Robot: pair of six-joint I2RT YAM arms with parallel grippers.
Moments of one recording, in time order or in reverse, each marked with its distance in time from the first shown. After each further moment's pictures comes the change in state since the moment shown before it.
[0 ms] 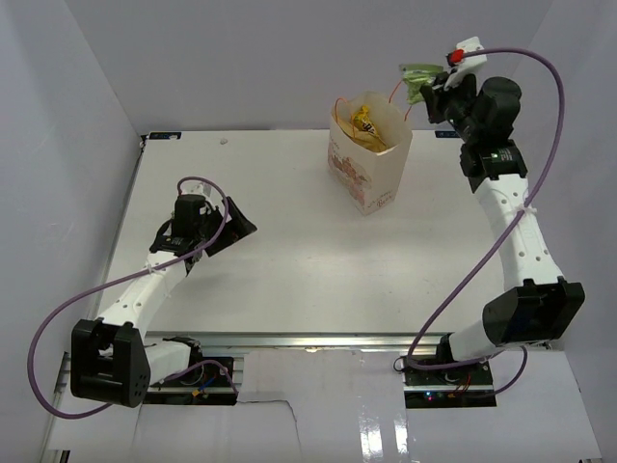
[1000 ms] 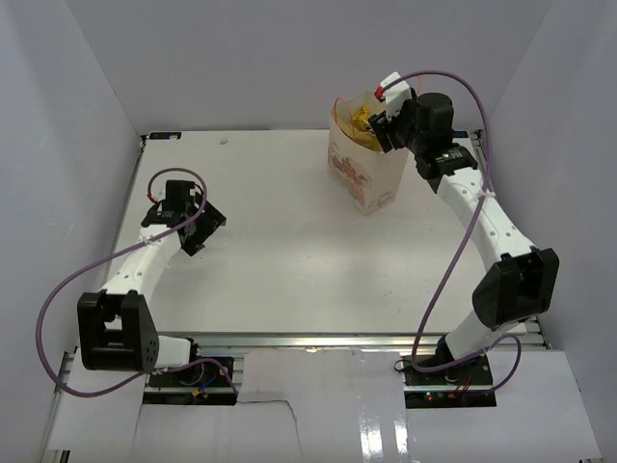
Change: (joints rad) left arm 0.100 0.115 0.149 -0.247 -0.261 -0.178; right arm 0.263 0.174 -0.014 -0.053 0.309 -0.351
